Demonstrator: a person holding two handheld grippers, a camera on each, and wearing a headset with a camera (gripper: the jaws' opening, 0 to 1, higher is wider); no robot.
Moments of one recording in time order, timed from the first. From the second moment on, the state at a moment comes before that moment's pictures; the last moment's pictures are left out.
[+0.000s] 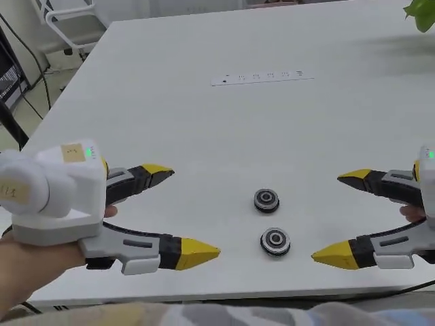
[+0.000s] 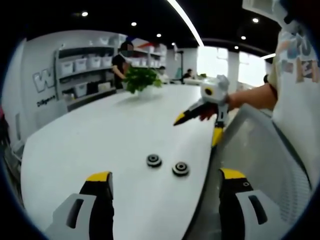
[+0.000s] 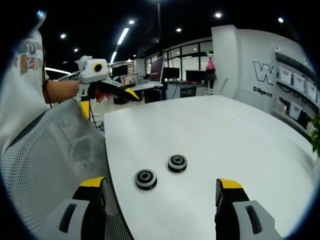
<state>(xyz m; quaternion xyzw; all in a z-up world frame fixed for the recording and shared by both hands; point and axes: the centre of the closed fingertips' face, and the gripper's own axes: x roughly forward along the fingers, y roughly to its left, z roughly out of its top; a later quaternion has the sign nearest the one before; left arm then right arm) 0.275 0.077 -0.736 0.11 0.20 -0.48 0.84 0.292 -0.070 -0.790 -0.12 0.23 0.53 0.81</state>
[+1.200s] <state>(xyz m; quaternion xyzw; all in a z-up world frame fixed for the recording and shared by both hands) 0.289 0.044 -0.768 0.13 0.24 -0.54 0.79 0.299 -0.059 -0.809 -0.15 0.23 0.55 0.79</state>
